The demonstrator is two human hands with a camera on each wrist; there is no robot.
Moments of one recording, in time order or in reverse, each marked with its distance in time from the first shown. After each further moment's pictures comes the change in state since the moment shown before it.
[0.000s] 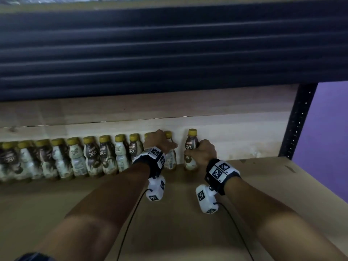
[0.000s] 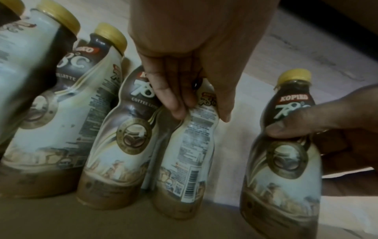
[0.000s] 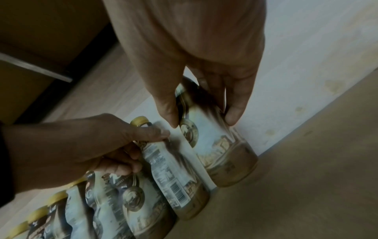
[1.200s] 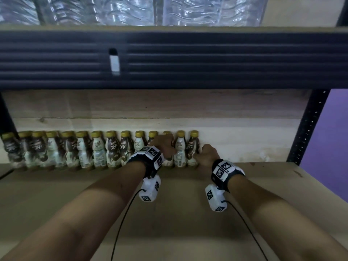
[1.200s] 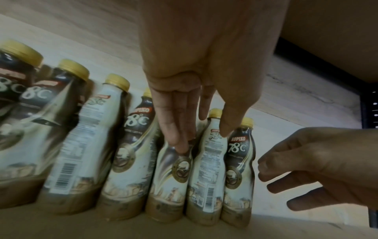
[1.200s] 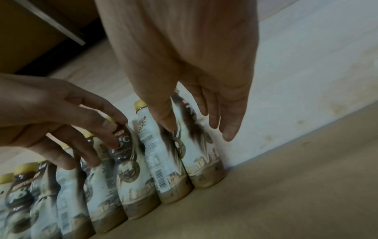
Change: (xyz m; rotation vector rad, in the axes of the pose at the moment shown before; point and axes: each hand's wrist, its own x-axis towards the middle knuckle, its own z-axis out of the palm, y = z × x) left_hand -0.041 -0.045 -0.049 0.099 -0.196 0.267; right_hand -0.033 -0.031 0.018 -0.185 -0.171 -0.064
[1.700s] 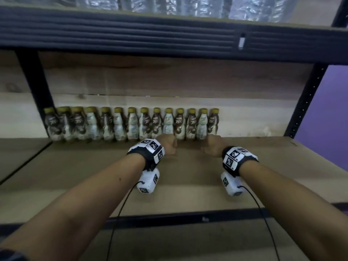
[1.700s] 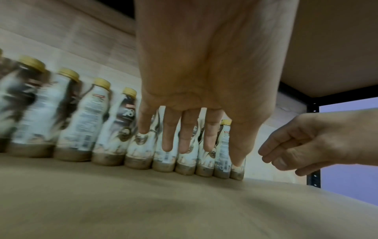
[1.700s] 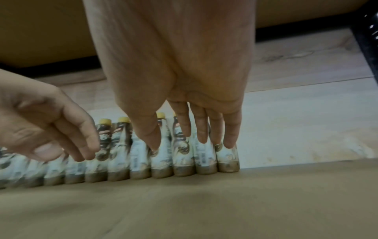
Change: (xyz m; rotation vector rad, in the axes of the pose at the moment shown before) left_hand -0.150 -0.099 -0.014 -0.013 -0.205 0.138; right_hand -0.128 -0.079 0.062 -0.524 -0.104 -0.070
